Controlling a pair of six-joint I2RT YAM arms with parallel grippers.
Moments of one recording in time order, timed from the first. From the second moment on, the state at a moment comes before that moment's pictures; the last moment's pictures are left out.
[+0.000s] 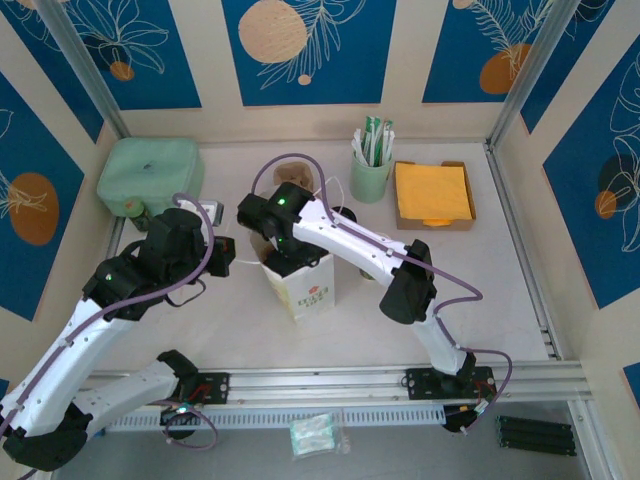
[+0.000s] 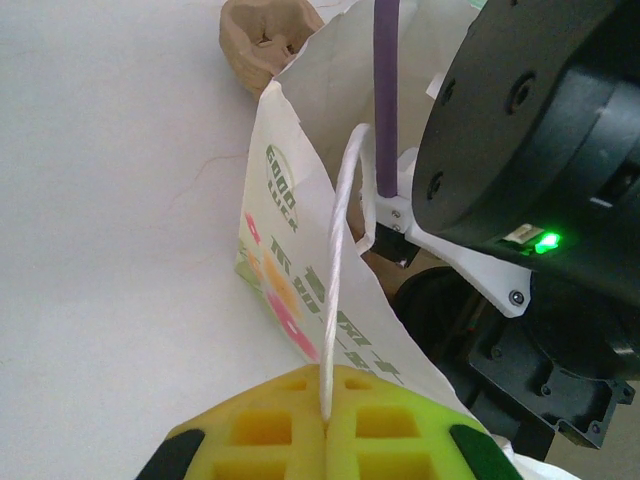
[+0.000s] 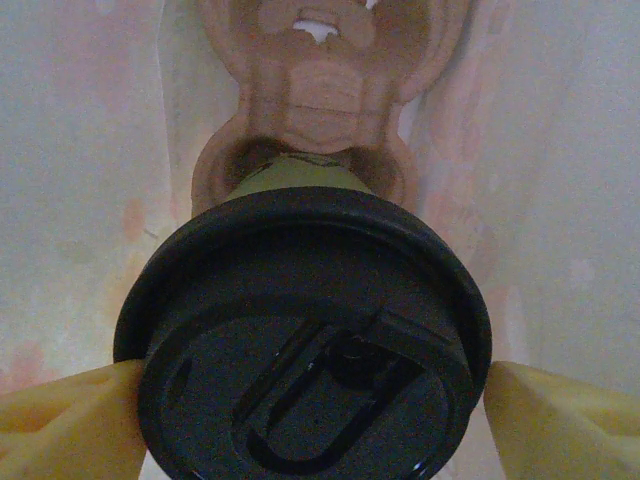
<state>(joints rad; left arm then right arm) -0.64 0.88 1.20 -1.01 -0.11 -0.44 1.03 2.18 2.28 -1.70 0.10 0.36</state>
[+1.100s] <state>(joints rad) -0.64 0.88 1.20 -1.01 -0.11 -0.44 1.03 2.18 2.31 -1.71 0.11 0.37</state>
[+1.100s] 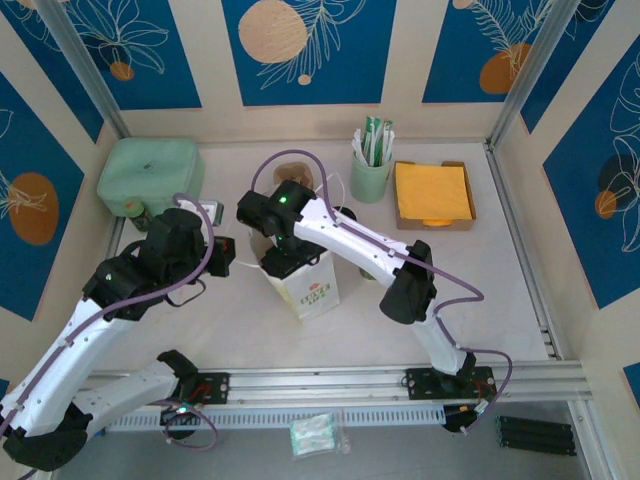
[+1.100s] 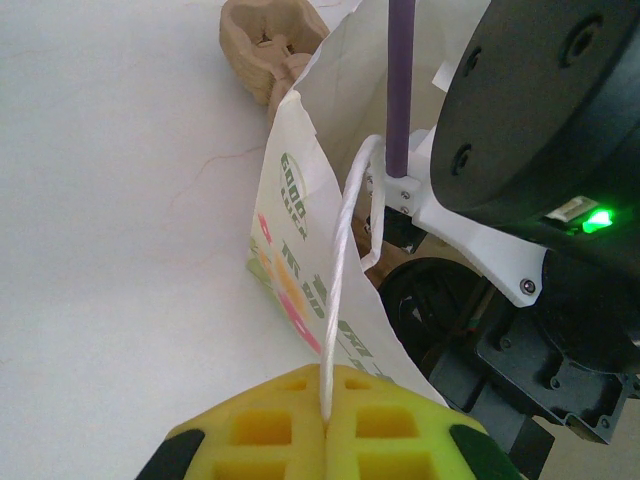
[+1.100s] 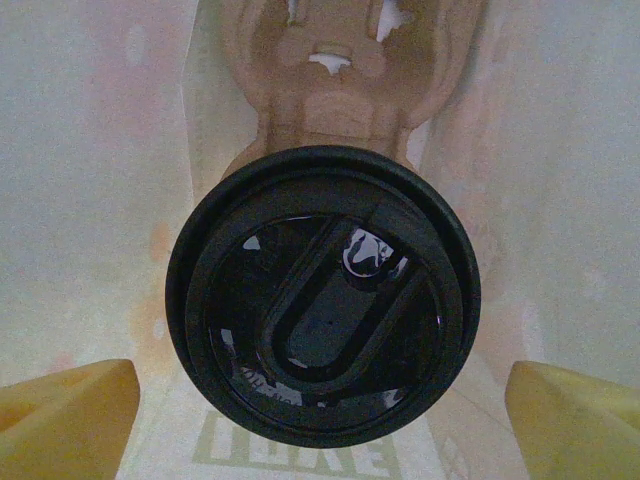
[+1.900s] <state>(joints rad) -0.64 0.89 1.20 -1.01 -0.11 -0.44 1.03 2.18 2.36 -1.71 0.11 0.37</state>
